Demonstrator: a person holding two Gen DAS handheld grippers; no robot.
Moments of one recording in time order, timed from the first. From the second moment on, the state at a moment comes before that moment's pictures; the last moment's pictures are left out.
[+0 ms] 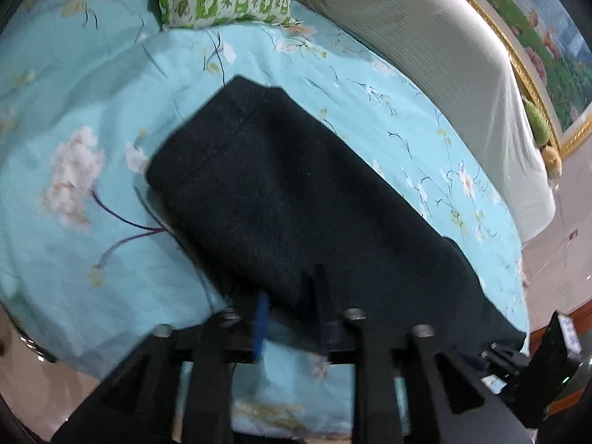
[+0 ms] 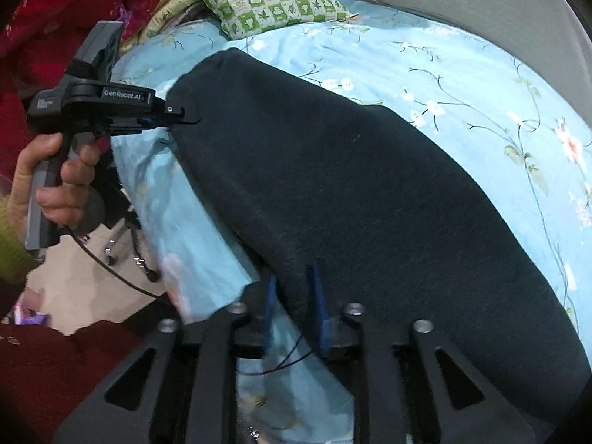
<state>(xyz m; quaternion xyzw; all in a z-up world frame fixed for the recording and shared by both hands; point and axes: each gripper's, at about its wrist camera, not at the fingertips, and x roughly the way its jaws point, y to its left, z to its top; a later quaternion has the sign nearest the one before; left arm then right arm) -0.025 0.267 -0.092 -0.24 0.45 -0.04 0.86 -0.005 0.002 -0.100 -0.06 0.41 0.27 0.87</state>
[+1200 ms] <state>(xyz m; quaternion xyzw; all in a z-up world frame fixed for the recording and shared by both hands) 0.008 0.293 -0.042 -0.24 0.38 -0.04 0.89 0.139 -0.040 -0.070 0.13 0.41 0.31 0.85</state>
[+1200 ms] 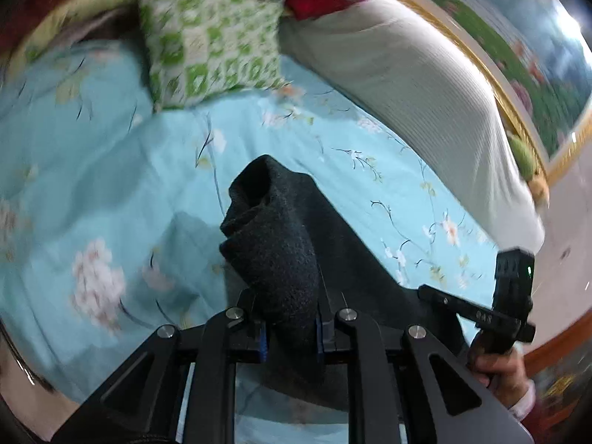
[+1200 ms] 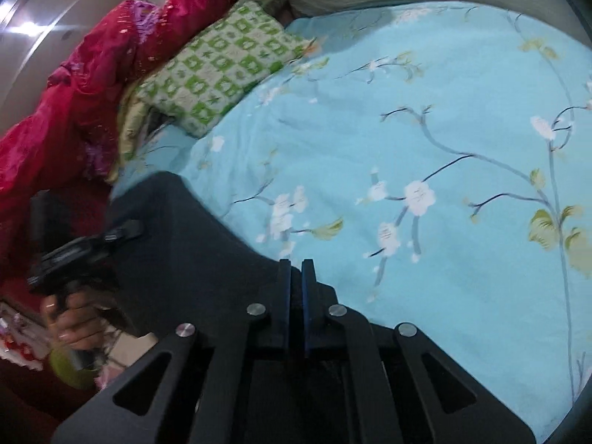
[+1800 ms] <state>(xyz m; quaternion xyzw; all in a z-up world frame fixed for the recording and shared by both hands) -0.009 0.241 -0.025 -0.04 0.35 0.02 0.93 0.025 -0.120 -0.061 0.16 0.34 0.13 0.92</state>
